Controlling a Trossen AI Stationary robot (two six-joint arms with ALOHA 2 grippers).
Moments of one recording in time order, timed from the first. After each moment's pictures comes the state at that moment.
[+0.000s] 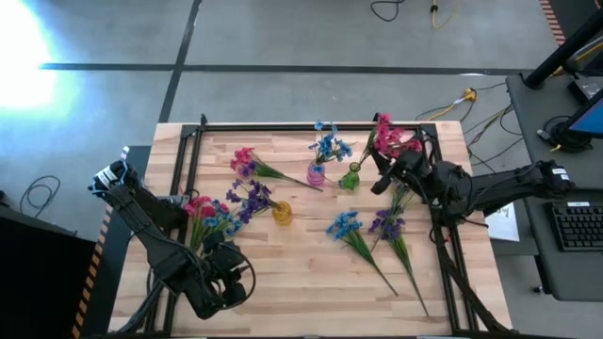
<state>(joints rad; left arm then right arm) -0.85 1.52 1.27 -1.04 -0.62 -1.25 0.01 0.84 0.44 0.62 0.66 -0.18</state>
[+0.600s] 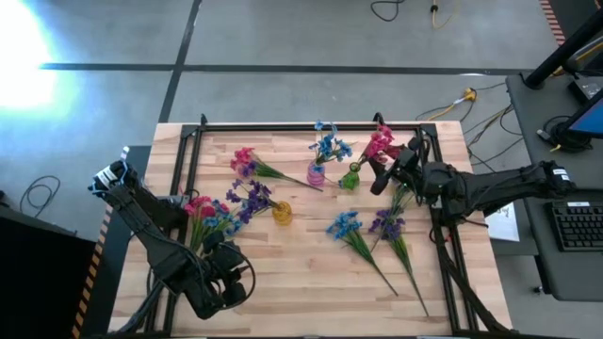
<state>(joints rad) -0.85 1.52 1.27 -1.04 -0.62 -1.26 0.01 0.81 0.51 0.27 0.74 -0.01</state>
